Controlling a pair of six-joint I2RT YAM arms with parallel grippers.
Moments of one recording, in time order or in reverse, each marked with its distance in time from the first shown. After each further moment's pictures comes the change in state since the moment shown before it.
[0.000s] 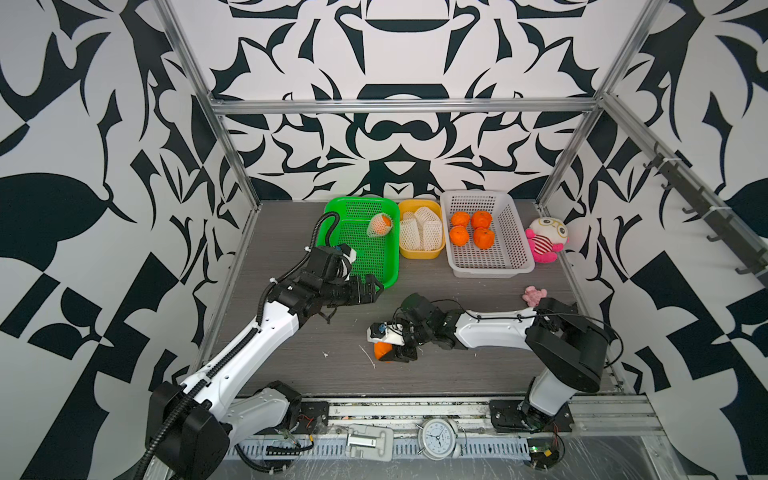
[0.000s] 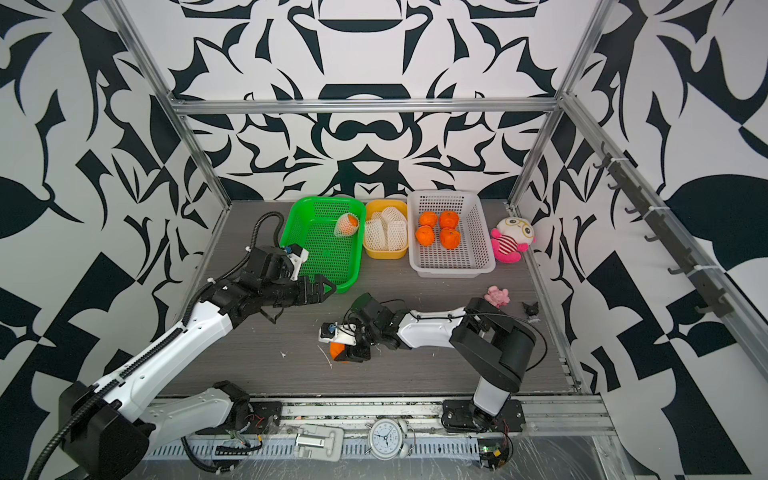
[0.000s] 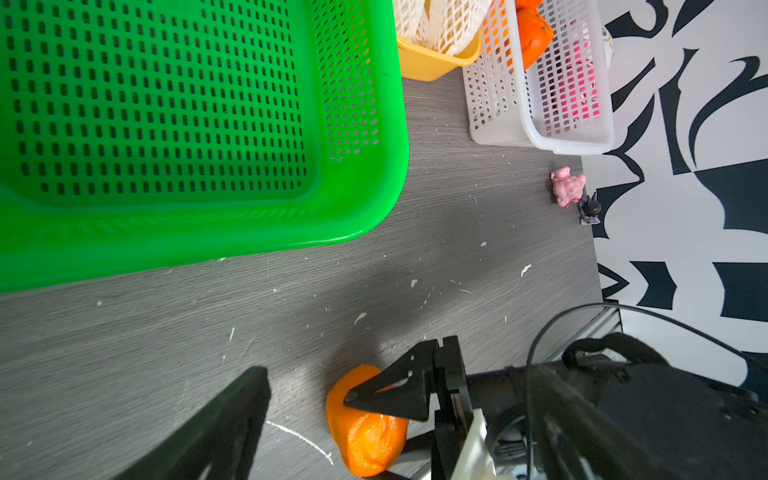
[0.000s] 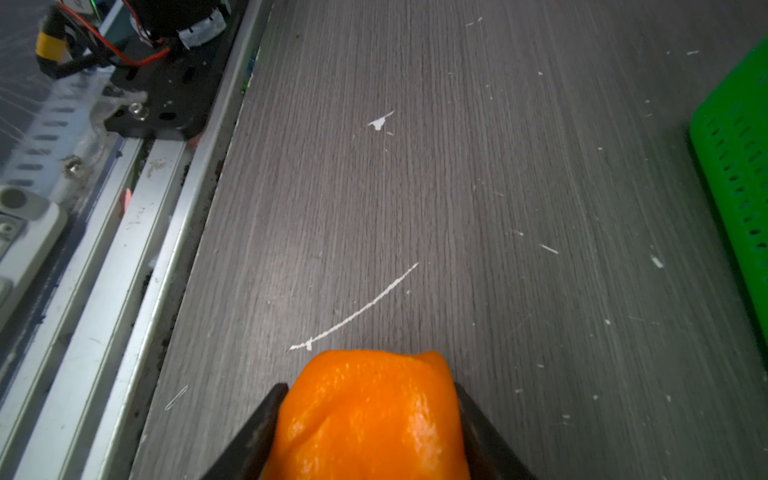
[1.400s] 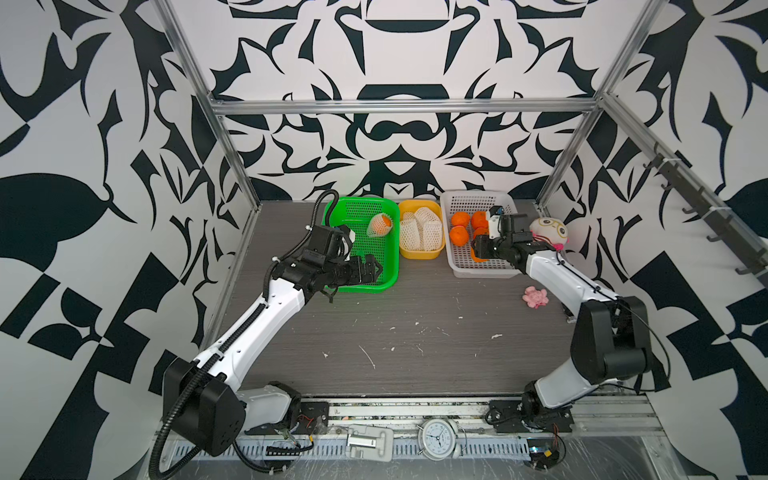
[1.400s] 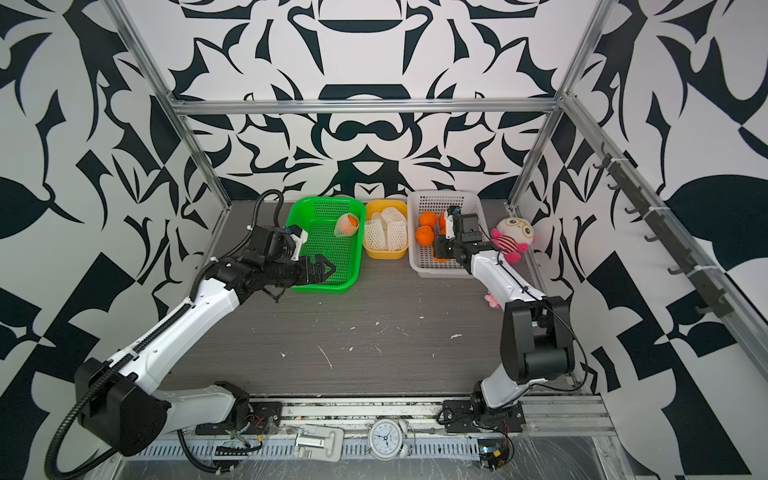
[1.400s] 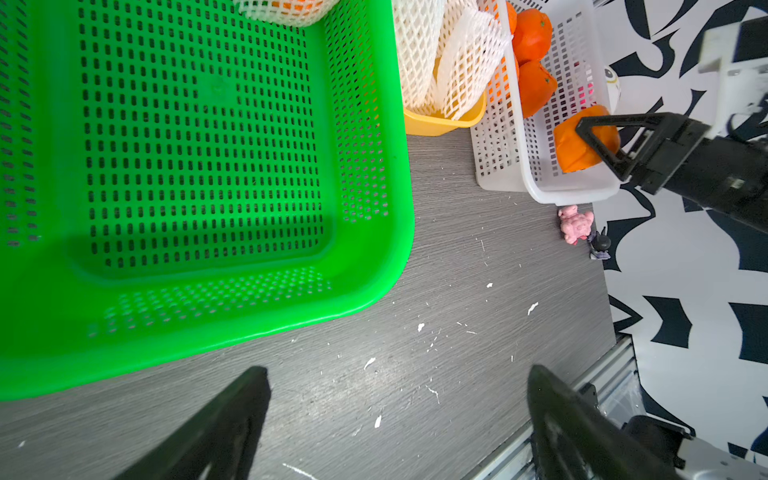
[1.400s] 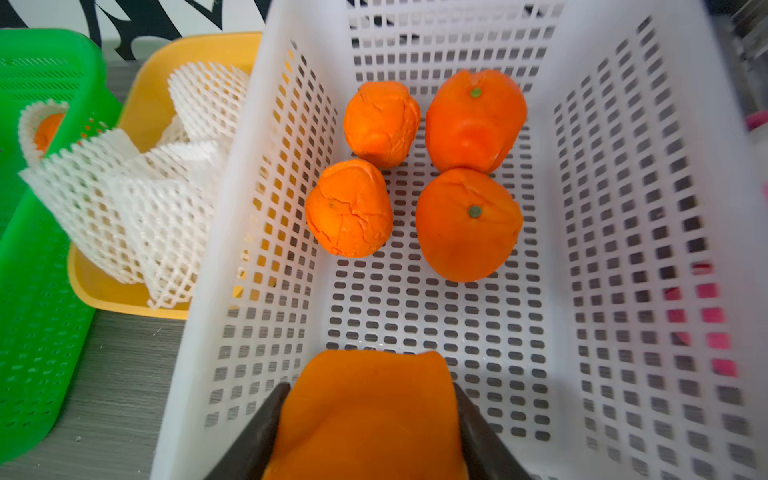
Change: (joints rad) left arm 0.055 0.165 0.195 -0.045 -0.017 0.055; right arm -0.860 -0.053 0.351 -0.362 0.376 0.617
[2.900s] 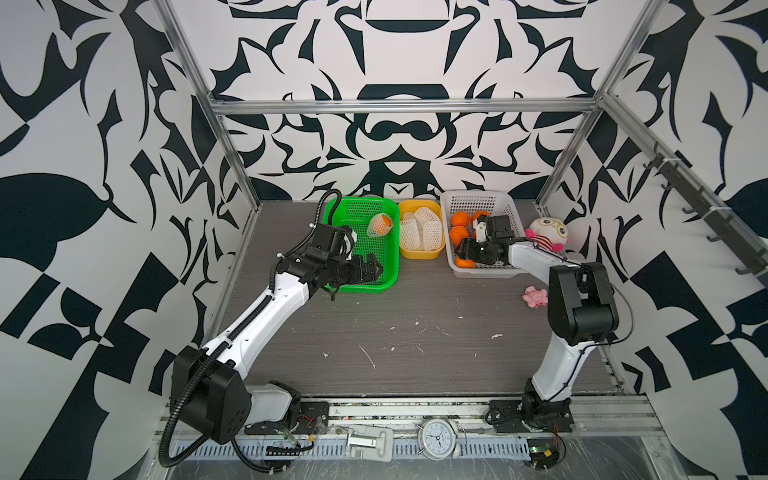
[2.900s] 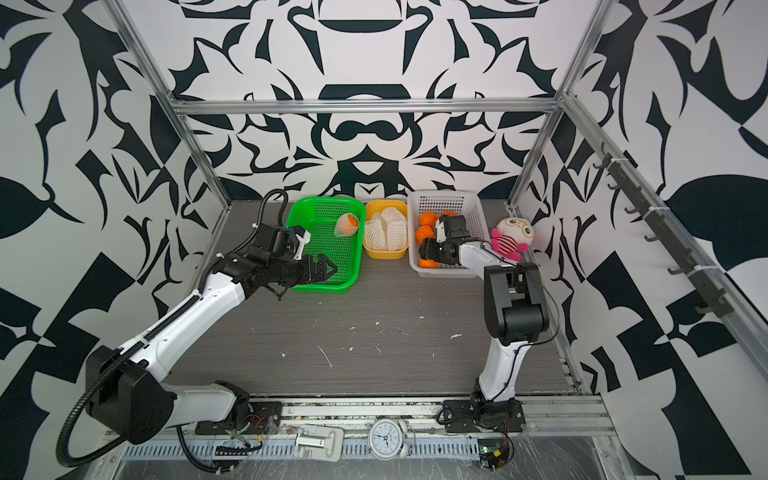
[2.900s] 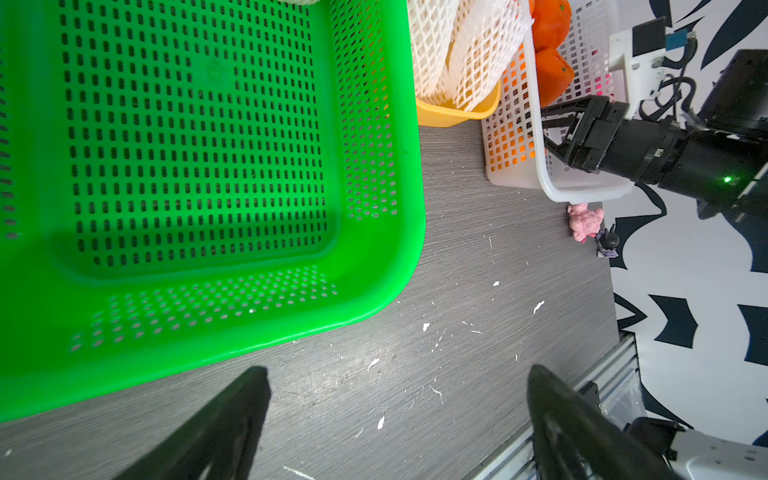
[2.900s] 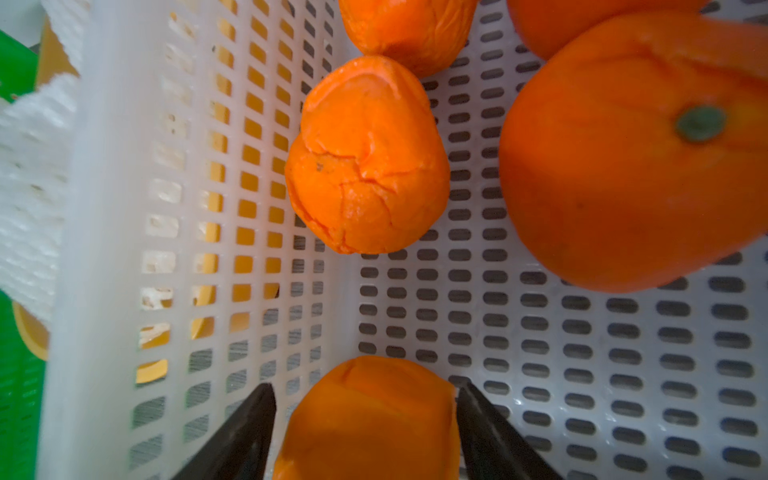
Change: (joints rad) left arm 0.011 0.040 0.003 0.000 0.018 0.002; right arm -0.001 0.247 0.090 0.031 -0.140 0.140
